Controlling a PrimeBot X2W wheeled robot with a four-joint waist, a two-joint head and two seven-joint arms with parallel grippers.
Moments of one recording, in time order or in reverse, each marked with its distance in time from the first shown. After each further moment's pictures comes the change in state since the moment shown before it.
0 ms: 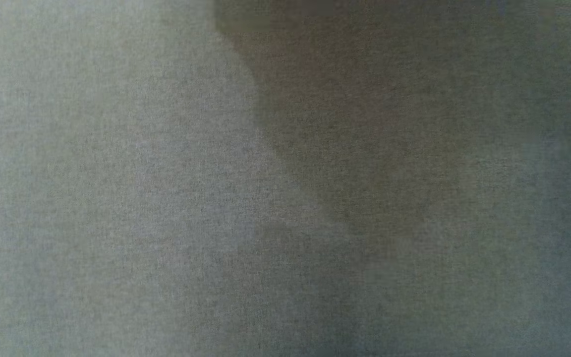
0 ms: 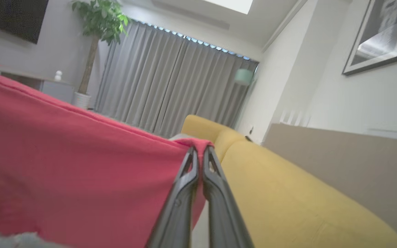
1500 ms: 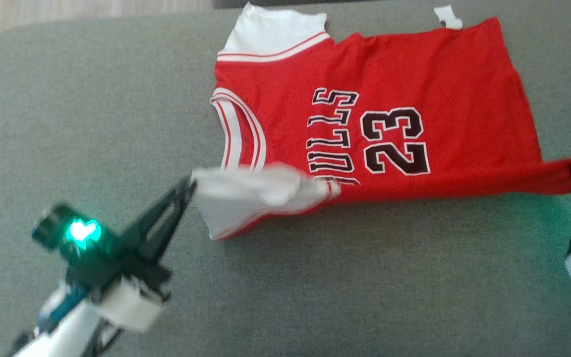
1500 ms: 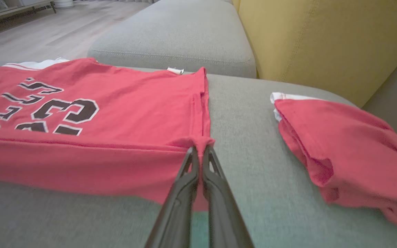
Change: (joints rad) left arm 1.318 0.046 0.065 -0.384 0.046 -0.045 0.003; right arm 1.193 0.136 -0.356 -0.260 -0.008 0.000 0.083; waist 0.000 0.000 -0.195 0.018
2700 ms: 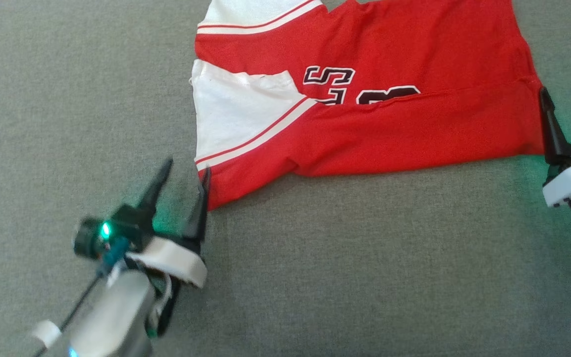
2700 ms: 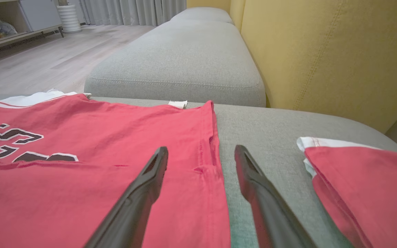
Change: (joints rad) left arm -0.194 -0.238 -0.058 0.433 -0.219 0.174 0.041; right arm -0.377 0.036 0.176 0.232 0.049 0.000 -0.105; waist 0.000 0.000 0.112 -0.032
